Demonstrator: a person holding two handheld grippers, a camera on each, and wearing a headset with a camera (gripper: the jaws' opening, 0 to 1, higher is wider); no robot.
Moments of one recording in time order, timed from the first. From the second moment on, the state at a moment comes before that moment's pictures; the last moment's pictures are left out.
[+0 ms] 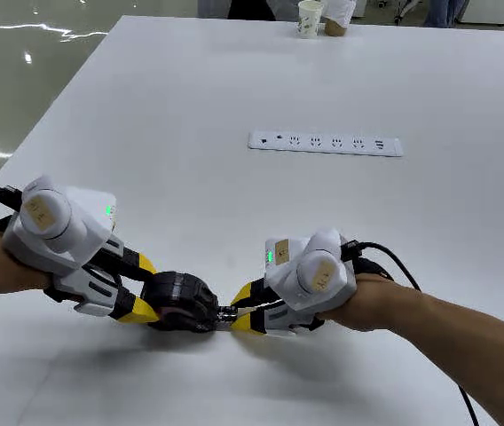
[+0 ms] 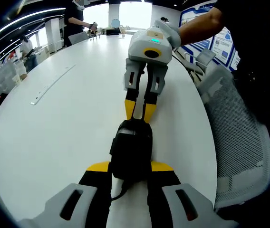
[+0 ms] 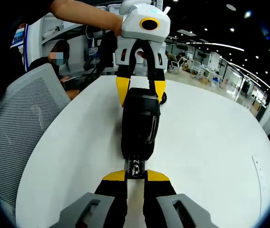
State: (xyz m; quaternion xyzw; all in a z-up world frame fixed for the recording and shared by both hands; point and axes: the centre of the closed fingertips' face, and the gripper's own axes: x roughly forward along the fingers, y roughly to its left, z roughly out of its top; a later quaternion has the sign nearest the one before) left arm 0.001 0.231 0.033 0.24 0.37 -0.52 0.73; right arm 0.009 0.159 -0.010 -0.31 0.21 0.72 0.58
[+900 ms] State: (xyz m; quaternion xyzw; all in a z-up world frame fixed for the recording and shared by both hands) left arm -0.001 0.232 0.031 0.28 0.39 -0.52 0.70; right arm 0.012 0.137 -0.011 -0.33 0.22 0.72 0.58
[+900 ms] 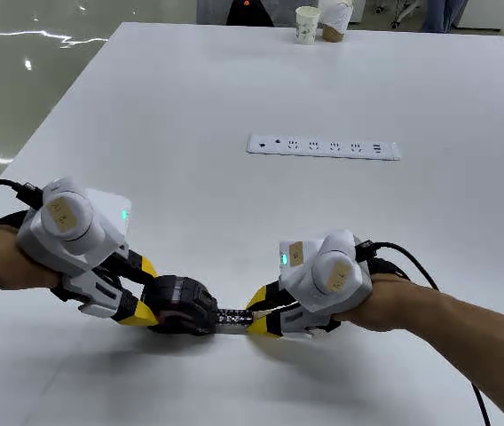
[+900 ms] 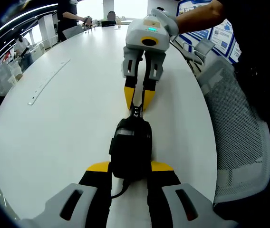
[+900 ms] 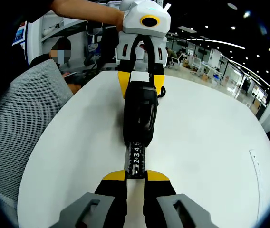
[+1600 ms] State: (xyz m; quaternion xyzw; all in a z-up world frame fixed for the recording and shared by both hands) left arm -0.001 0.232 0.031 0.29 0.41 -0.52 0.69; right arm 0.017 0.110 -0.010 -0.34 0.22 0.71 0.58
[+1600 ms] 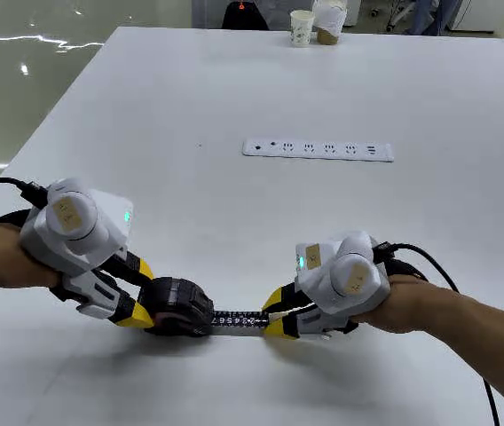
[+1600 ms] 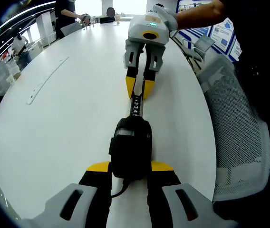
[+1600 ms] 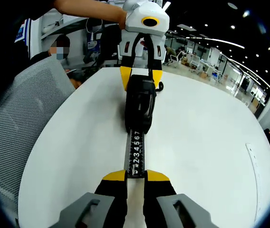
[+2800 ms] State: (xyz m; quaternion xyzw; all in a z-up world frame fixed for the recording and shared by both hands) left arm -0.001 0.231 0.030 0.28 0.41 -0.52 0.69; right arm 0.023 0.069 -0.010 -0.34 0.24 0.70 0.58
